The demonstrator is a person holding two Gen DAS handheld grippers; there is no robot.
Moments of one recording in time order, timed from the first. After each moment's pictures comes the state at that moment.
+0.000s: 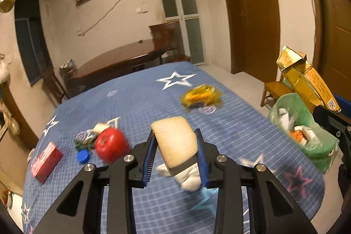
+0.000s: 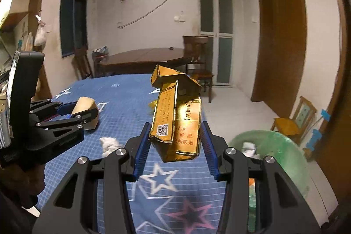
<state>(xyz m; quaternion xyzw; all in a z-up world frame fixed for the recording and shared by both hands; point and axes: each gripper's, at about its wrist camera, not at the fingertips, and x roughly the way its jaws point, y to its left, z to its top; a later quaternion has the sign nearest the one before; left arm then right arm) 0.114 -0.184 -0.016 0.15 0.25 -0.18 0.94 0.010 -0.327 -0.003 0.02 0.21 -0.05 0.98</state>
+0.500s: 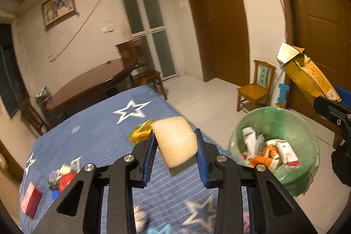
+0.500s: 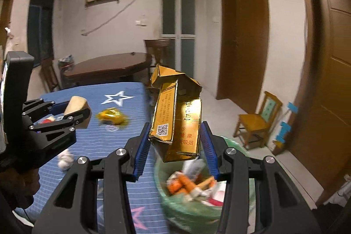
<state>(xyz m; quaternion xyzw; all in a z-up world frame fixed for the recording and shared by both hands) 0.115 -0.311 0.006 0.19 0.22 -0.27 0.92 -0.008 -0.416 0.013 0.04 0.21 -0.17 0.96</state>
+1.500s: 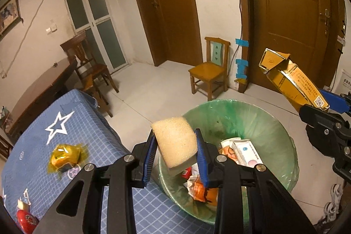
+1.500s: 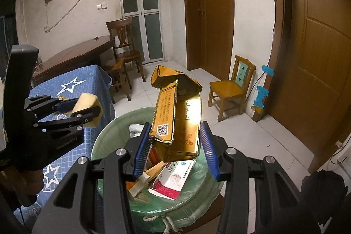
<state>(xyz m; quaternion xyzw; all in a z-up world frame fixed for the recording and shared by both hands) 0.135 -0.467 -0.065 0.24 0.28 -0.40 0.84 -0.019 -0.506 -0.038 0.11 0.28 -0.24 0.92</state>
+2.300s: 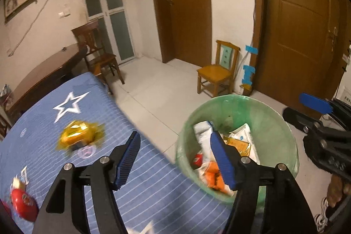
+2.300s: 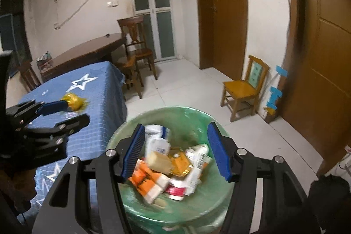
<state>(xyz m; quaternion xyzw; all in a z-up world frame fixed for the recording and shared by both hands) 0.152 -0.391 -0.057 0.19 0.29 -0.37 0.86 0.010 -0.488 -0.036 0.11 0.28 -0.20 0.93</state>
